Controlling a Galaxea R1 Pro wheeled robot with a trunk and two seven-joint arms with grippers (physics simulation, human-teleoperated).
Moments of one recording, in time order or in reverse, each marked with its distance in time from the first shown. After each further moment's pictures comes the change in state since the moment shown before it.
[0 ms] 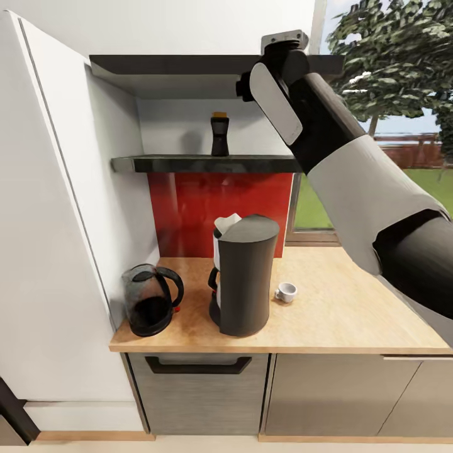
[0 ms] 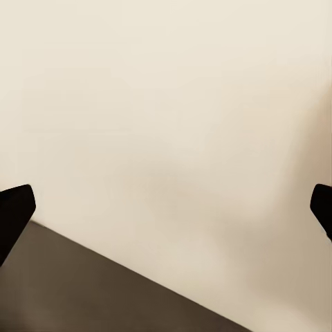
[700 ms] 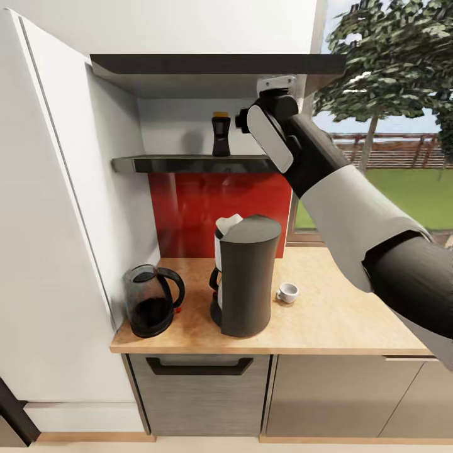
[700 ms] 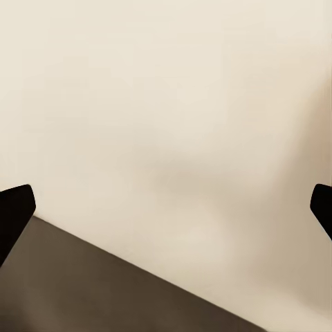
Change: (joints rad) left arm 0.016 0.001 0.000 0.000 0.000 0.000 -0.001; right arm 0.101 0.000 0.001 0.012 0.002 -0.012 0.002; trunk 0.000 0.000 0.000
